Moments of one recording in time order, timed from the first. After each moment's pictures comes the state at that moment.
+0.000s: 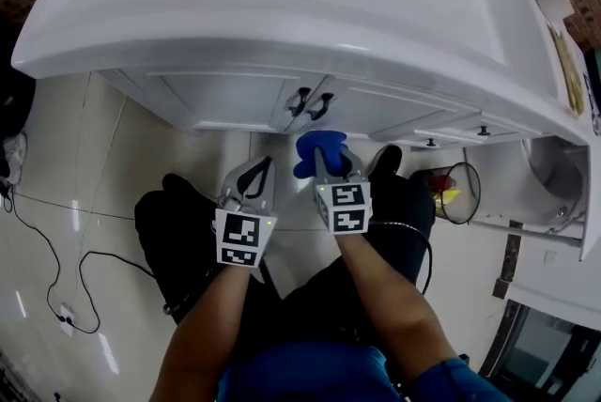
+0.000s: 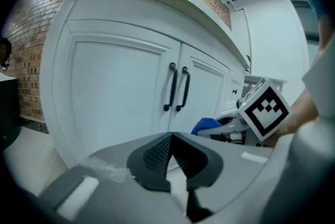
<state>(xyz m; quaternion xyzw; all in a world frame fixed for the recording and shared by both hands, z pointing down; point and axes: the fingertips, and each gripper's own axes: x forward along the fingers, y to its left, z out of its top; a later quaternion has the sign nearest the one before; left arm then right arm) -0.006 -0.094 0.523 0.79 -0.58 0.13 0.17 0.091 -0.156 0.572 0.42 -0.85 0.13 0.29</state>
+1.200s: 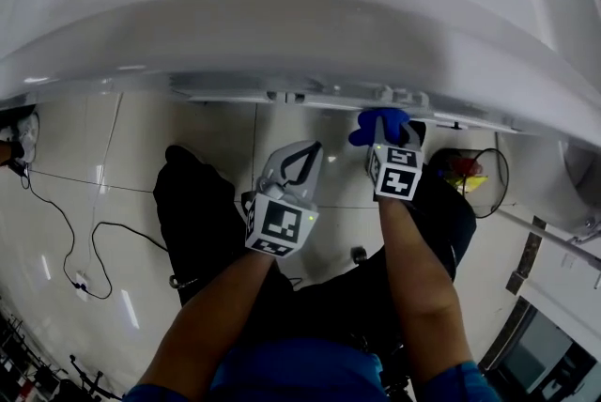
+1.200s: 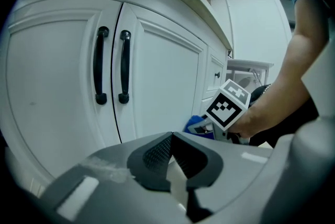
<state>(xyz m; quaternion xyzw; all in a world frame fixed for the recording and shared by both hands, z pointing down) 0.107 -0.126 0.563 0.83 -0.50 0.19 0.16 0.235 -0.235 0.647 0.50 -0.78 0.19 0.34</state>
